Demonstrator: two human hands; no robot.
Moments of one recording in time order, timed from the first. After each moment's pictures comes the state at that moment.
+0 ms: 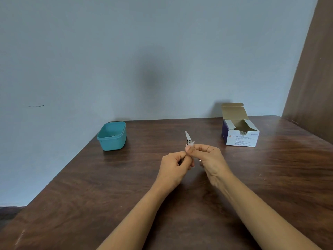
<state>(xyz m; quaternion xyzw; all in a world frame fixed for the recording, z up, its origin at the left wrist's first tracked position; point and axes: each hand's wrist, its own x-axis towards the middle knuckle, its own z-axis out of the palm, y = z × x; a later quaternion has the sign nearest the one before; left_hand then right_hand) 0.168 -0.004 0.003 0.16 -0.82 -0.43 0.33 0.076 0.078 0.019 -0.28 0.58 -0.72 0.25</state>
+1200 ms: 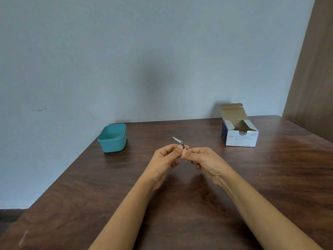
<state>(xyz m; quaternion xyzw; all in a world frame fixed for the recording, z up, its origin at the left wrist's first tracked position) 0.179 -0.020 0.024 0.15 -0.65 -0.71 0.24 0.070 0.083 0.025 -0.35 0.63 -0.61 0.32</state>
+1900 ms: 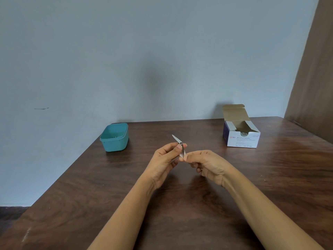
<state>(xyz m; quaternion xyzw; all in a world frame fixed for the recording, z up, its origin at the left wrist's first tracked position) 0.183 -0.022 0.024 0.14 -0.60 -0.75 0.24 0.067 0.083 0.025 -0.33 0.65 -0.58 0.38</state>
